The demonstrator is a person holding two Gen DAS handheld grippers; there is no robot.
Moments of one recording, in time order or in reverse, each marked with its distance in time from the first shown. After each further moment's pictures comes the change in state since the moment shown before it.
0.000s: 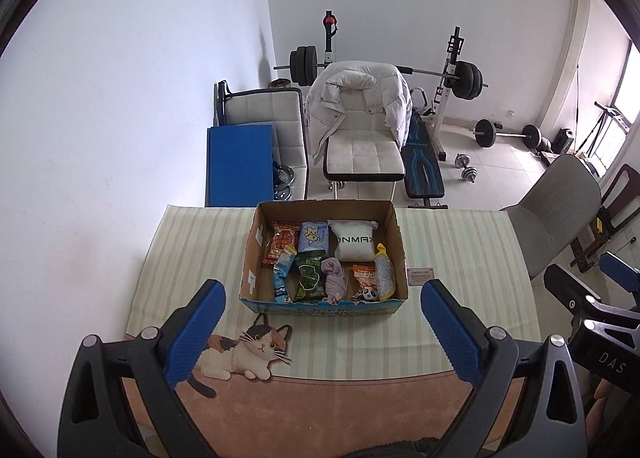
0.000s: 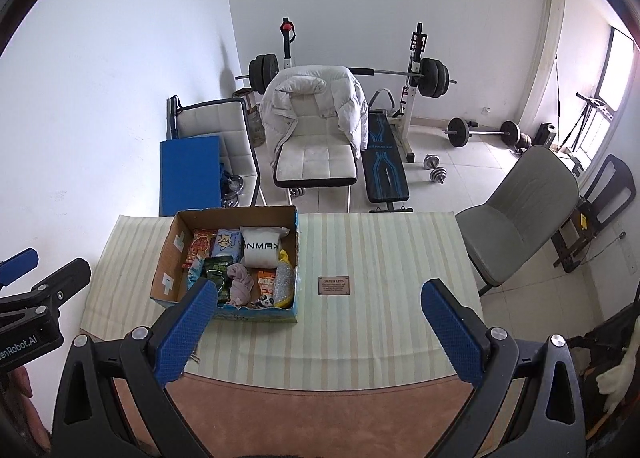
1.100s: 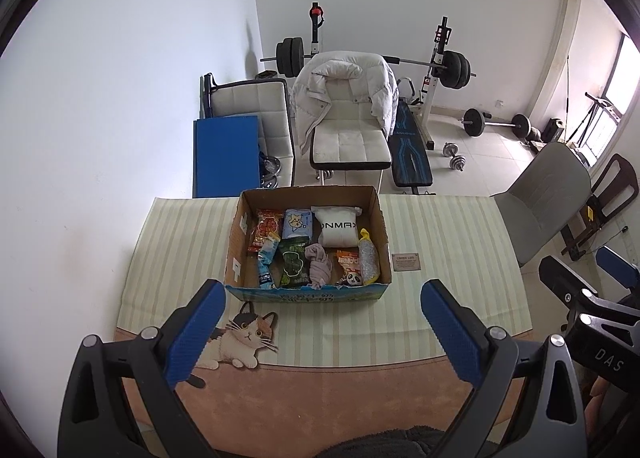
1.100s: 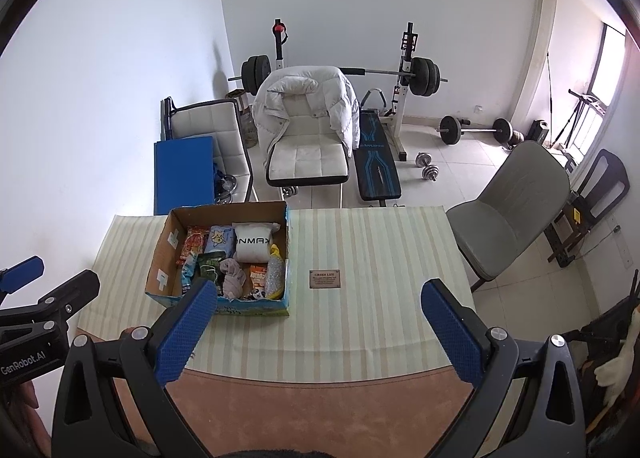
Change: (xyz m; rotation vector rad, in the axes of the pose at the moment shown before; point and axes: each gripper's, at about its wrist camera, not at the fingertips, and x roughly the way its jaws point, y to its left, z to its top) left arm -0.006 -0.017 -0.009 0.025 0.032 -0.040; right arm -0.013 -0.018 -0.010 0.016 0.003 -0.027
